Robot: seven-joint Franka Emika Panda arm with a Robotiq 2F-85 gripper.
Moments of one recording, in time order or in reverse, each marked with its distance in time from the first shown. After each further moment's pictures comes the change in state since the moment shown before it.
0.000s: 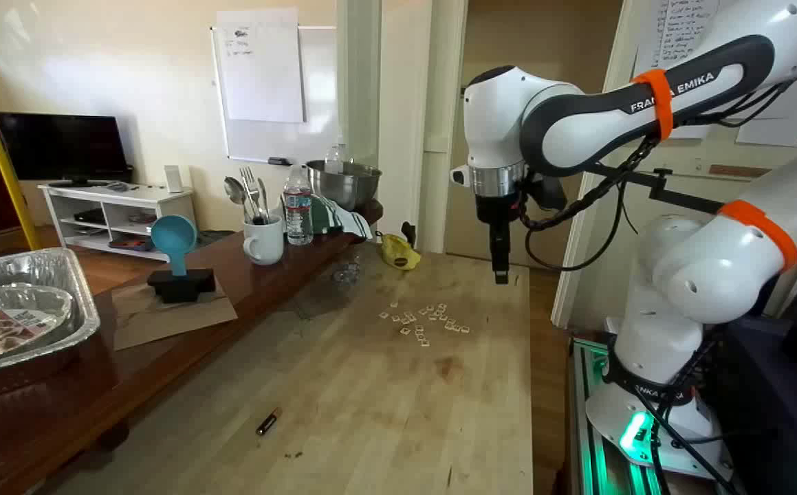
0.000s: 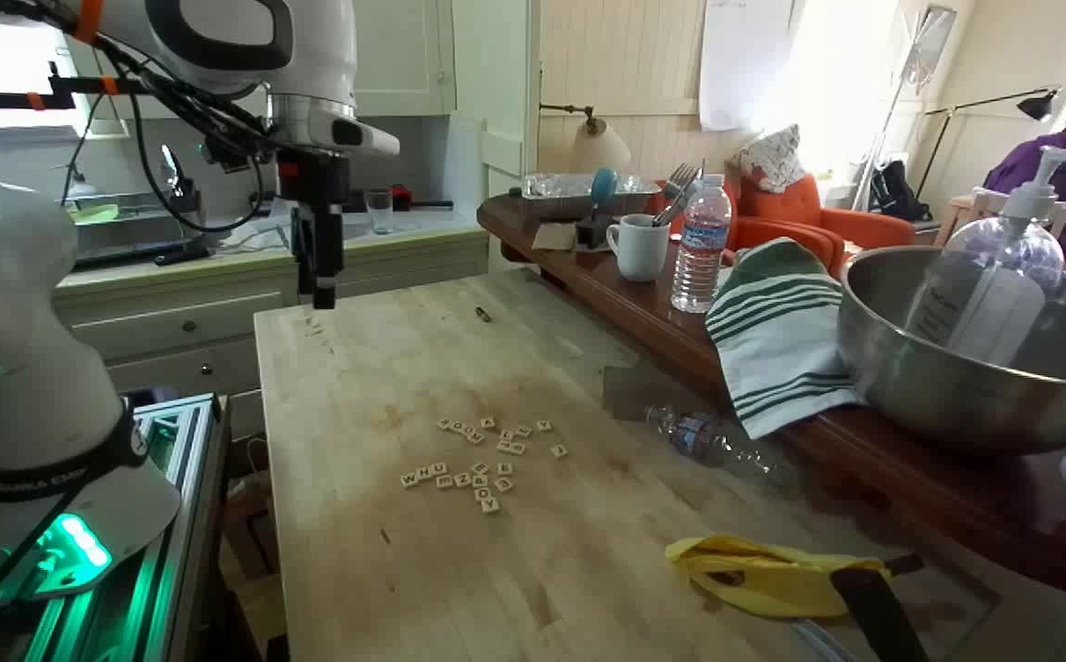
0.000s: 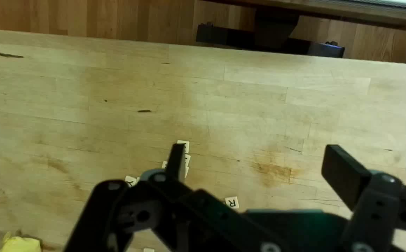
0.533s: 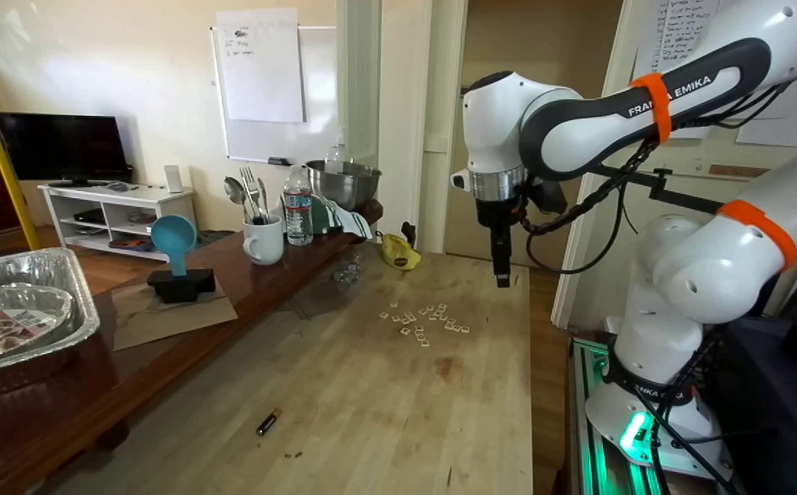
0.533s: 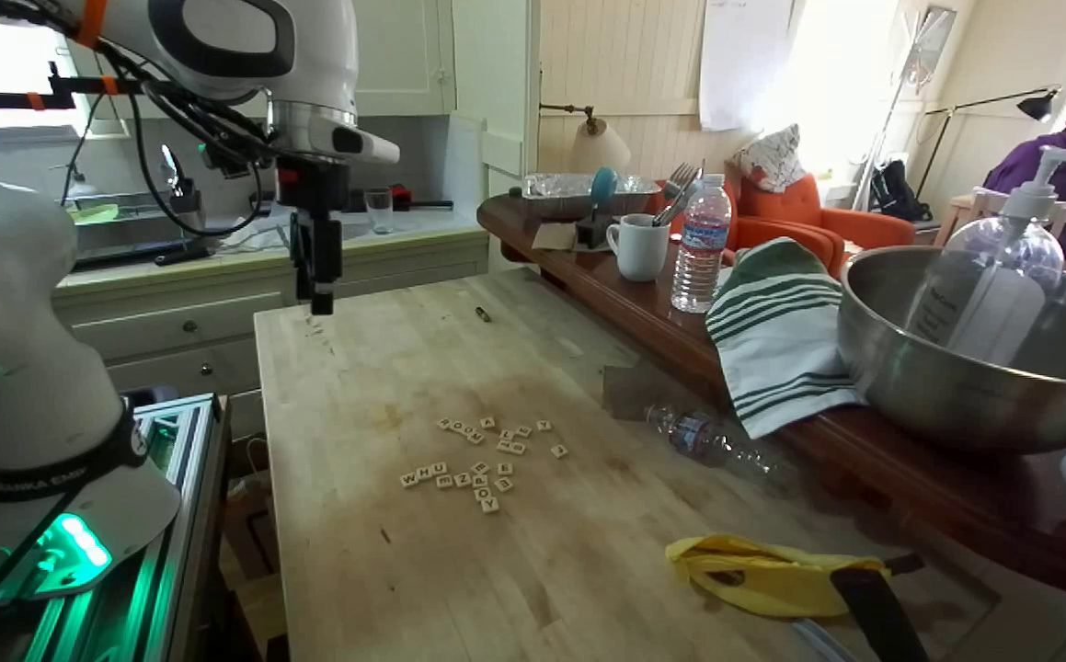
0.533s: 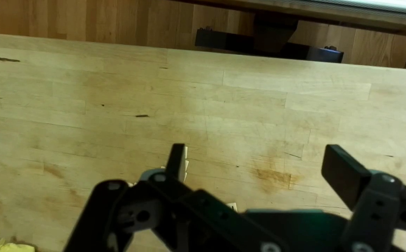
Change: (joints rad) arm 0.002 0.008 -0.002 -0.009 0.000 0.004 -0.001
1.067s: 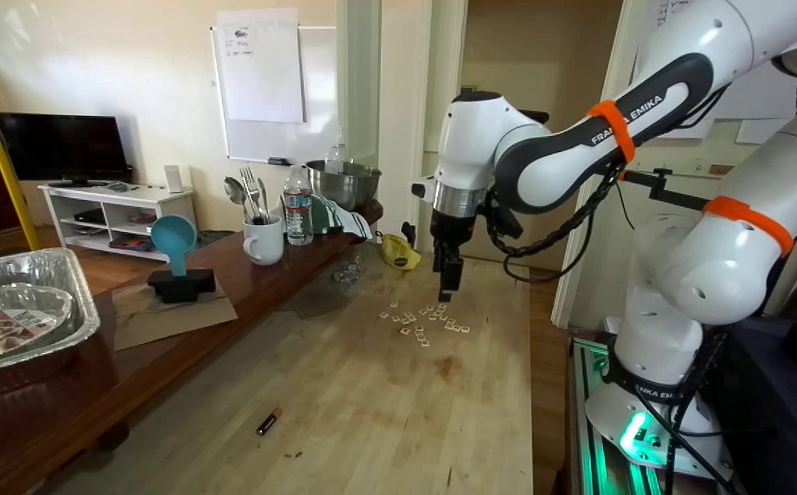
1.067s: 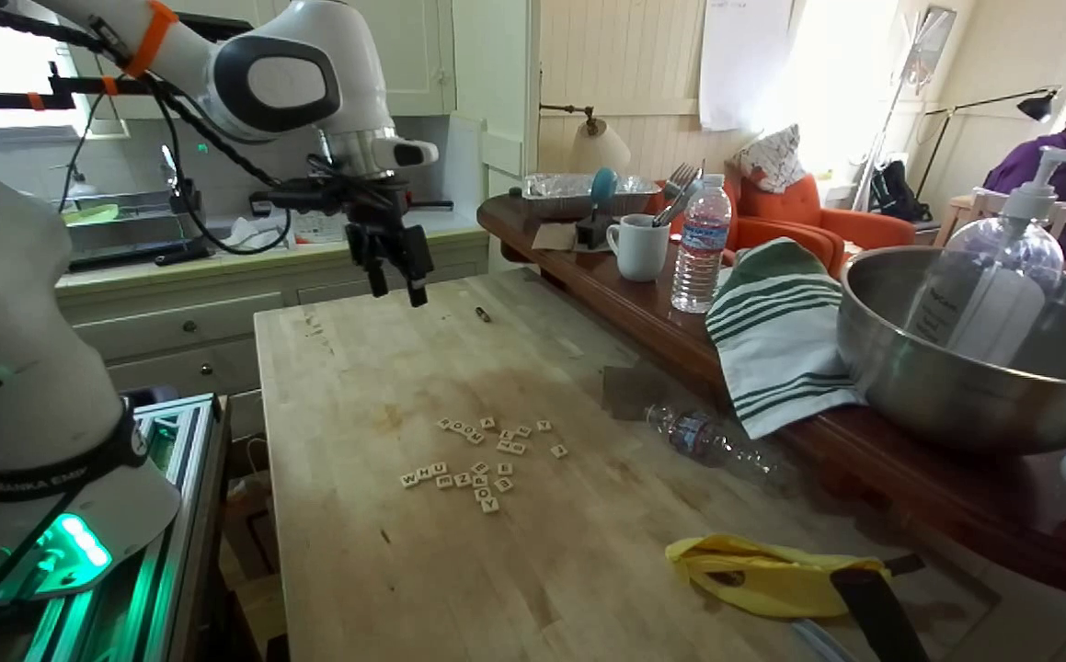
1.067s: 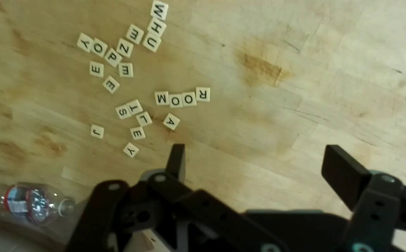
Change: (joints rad) arm 0.086 0.202 -0.029 0.002 -0.014 0.477 -0.151
